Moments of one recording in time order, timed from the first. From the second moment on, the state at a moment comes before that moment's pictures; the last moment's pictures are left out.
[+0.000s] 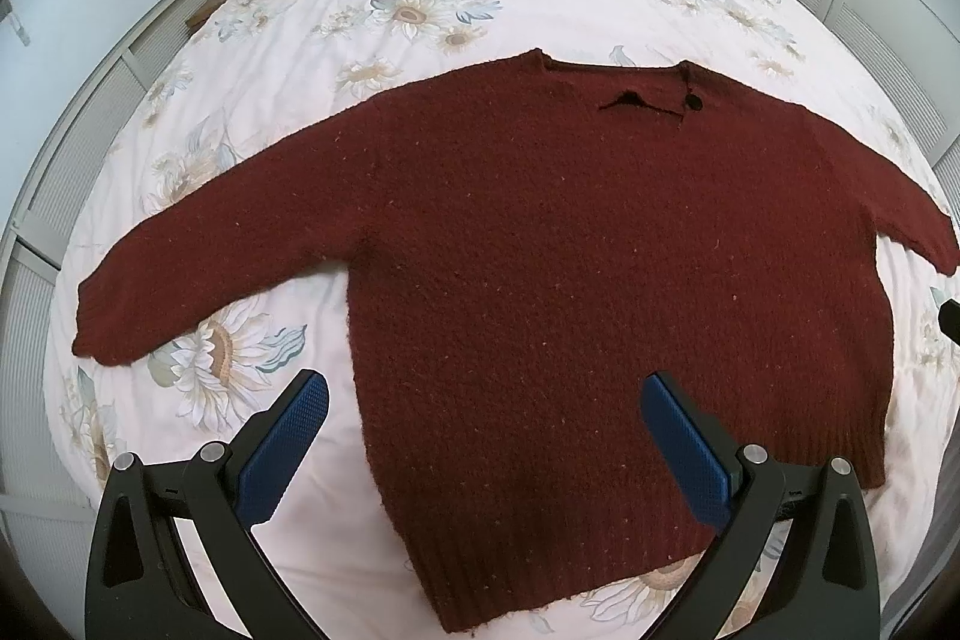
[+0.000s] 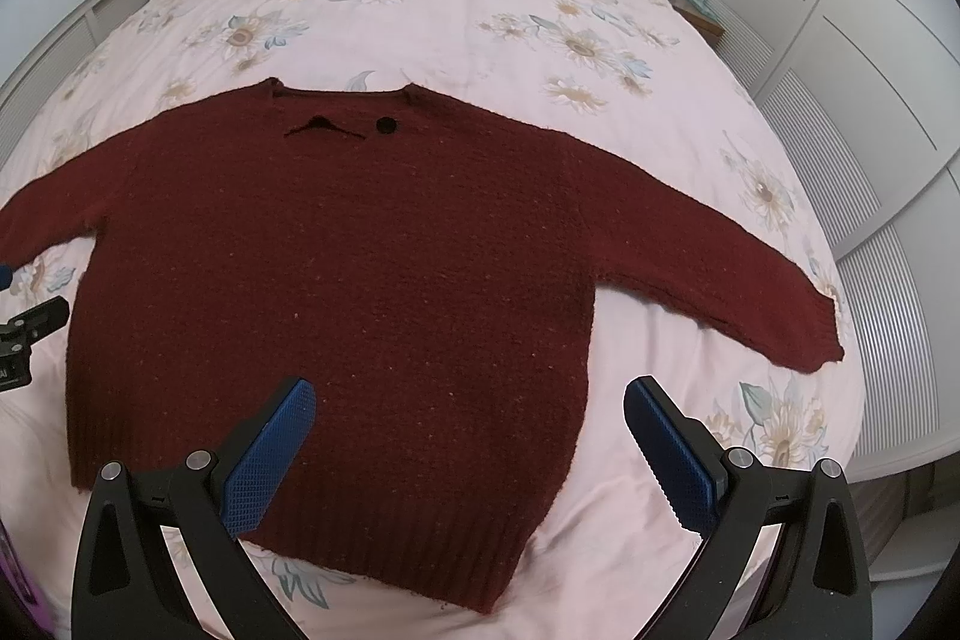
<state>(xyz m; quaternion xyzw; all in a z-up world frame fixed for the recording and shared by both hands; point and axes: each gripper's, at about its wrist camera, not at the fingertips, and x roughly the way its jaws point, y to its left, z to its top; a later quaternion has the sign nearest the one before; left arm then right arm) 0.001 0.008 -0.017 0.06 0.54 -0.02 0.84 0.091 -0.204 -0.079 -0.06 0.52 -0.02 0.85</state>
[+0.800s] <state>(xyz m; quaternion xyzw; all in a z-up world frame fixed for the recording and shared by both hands) 0.075 0.023 -0.042 0.06 0.55 -0.01 0.83 0.162 -0.469 -0.164 0.15 0.52 -0.21 0.82</state>
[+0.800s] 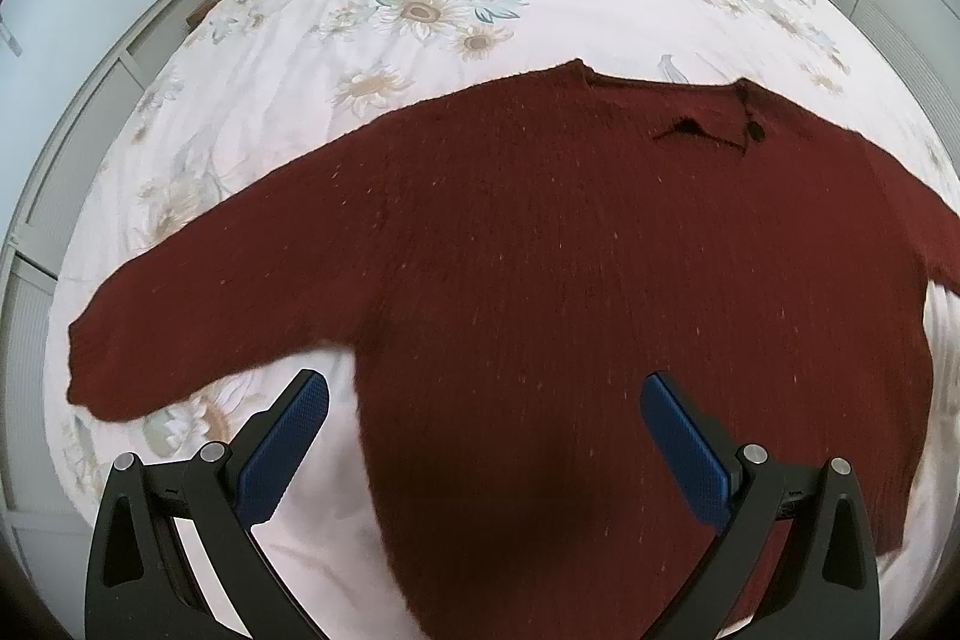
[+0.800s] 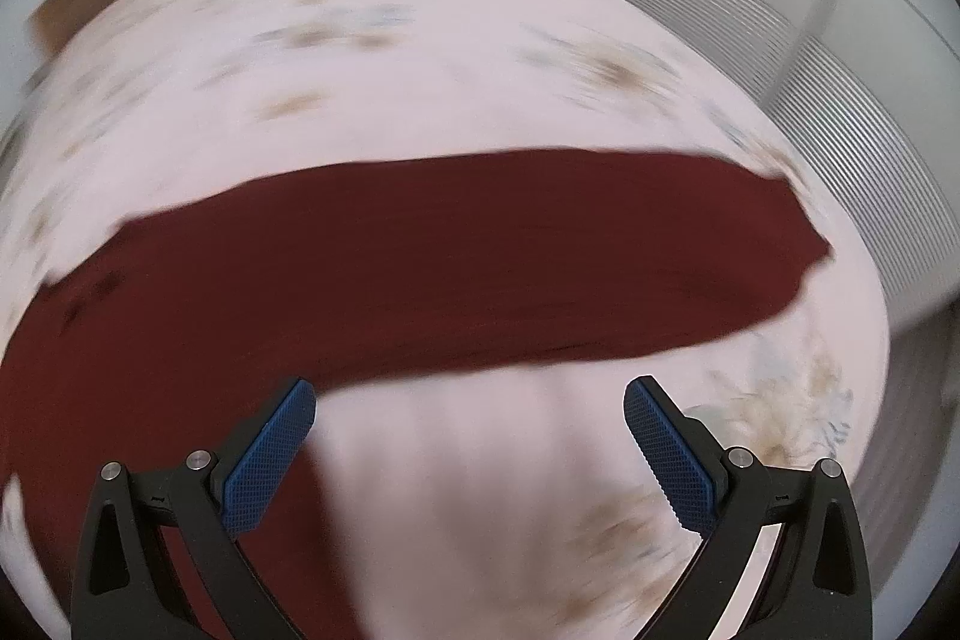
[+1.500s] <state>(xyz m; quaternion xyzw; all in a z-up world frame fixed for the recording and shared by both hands) 0.094 0.034 -0.086 0.06 0.58 -0.02 0.81 0.157 -0.615 -0.237 0.27 0.53 -0.28 0.75</state>
